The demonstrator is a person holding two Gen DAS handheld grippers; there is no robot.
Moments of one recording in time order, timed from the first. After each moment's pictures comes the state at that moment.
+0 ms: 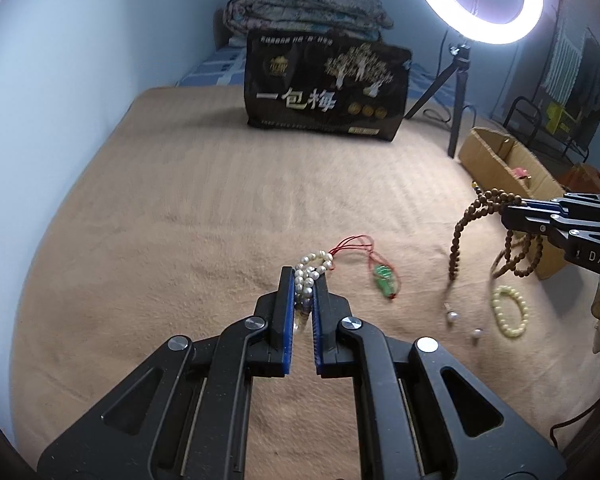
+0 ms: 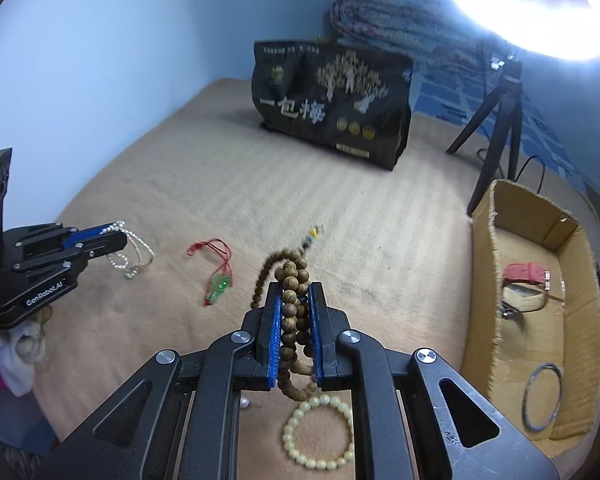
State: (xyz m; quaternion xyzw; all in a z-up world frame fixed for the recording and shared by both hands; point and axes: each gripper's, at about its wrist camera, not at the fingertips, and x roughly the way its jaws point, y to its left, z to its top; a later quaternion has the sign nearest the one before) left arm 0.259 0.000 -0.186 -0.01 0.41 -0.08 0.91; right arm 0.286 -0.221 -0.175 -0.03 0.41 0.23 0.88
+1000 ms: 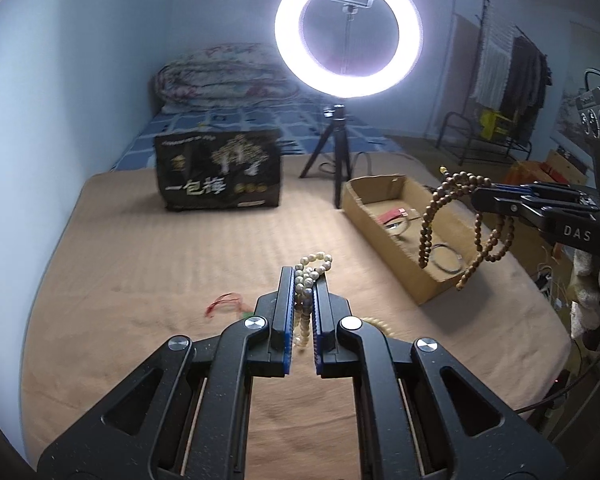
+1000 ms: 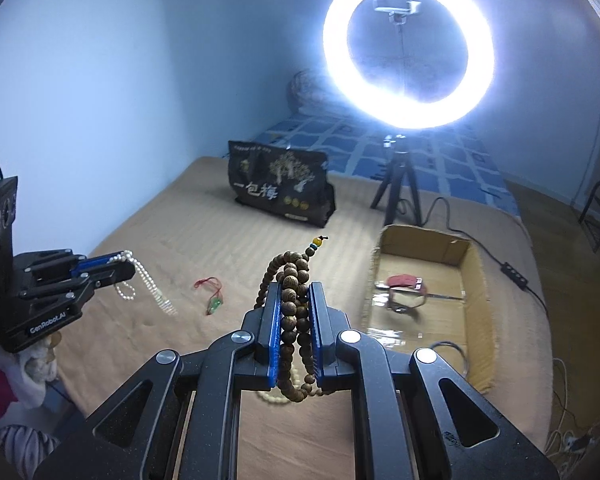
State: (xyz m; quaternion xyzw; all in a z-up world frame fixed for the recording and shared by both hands) left arm 0.194 -0.091 -0.078 0.01 0.33 -0.19 0.93; right arm 0.199 -0.316 -0.072 0.00 0.32 0.18 0.93
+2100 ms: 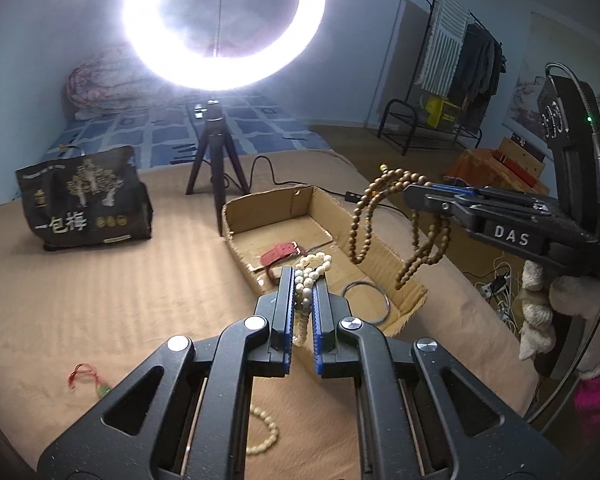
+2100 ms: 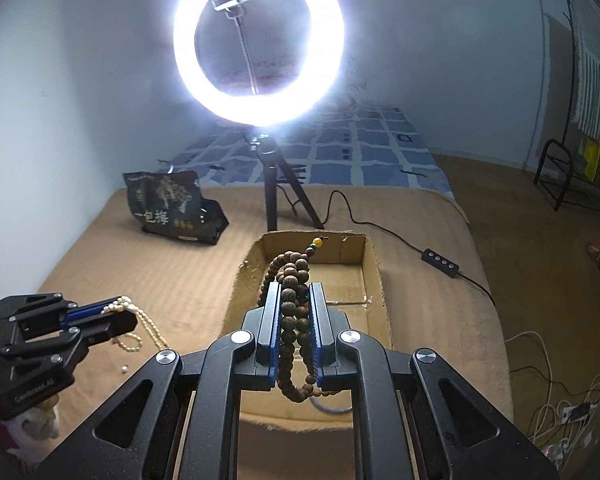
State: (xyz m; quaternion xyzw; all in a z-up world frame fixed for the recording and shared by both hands) left arm 0.268 -0.247 -0.092 0.00 0.34 -0.29 0.89; right arm 0.256 -0.433 -0.097 0.06 0.33 0.08 0.94
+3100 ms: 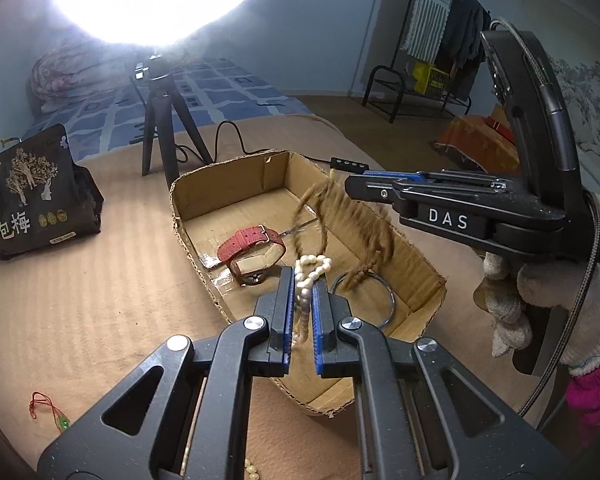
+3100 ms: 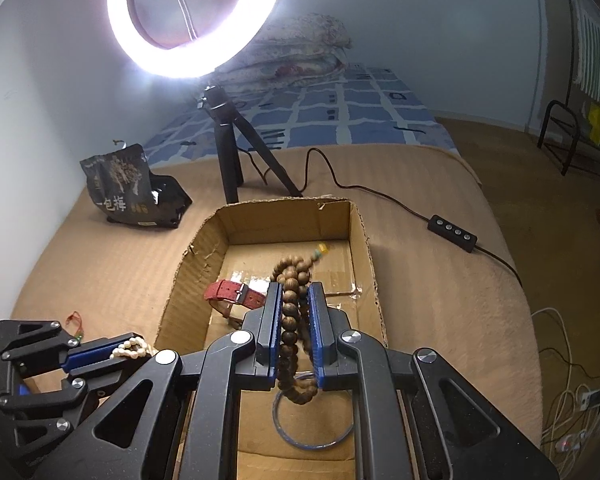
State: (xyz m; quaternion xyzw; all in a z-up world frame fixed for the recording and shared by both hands) left arm 0.304 -0.305 -0.144 0.04 0.38 -0.32 0.87; right arm 0.319 -0.456 -0.160 0.09 0.37 0.07 0.92
